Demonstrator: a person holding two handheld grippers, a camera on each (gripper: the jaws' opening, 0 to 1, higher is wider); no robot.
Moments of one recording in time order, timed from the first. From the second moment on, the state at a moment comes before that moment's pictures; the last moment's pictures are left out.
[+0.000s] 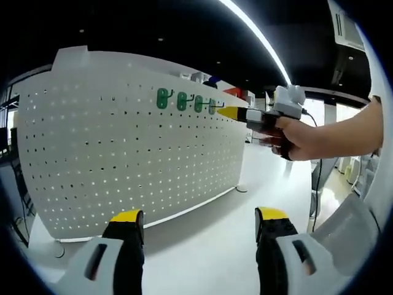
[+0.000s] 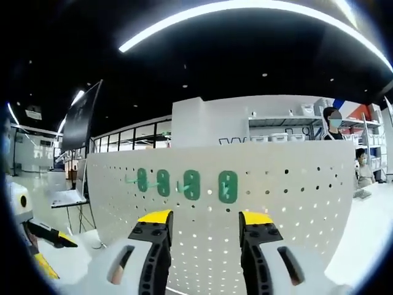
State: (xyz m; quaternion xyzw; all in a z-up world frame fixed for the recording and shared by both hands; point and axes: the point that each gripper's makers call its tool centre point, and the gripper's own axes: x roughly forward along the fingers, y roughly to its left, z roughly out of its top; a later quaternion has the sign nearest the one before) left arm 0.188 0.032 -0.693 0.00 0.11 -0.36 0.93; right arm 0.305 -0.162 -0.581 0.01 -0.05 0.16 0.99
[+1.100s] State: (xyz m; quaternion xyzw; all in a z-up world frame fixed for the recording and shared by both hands) left arm 0.188 0.050 -0.659 -0.01 0.06 -0.32 0.95; right arm 0.222 -0.177 -0.628 0.00 -0.02 0.19 0.98
